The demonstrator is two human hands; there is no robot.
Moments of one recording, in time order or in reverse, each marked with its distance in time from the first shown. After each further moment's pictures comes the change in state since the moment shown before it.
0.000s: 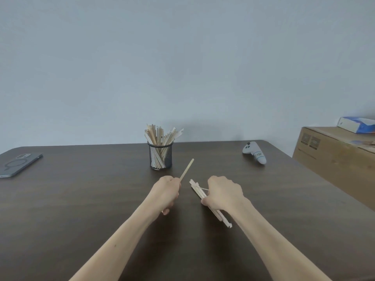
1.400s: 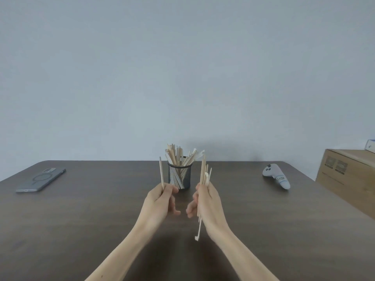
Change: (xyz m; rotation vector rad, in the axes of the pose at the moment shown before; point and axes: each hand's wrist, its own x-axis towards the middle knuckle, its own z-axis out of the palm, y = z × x) left_hand -0.006 -0.012 -0.062 -0.310 0.173 0.282; right_hand 0.026 -0.079 0.025 1.391 0.157 -0.117
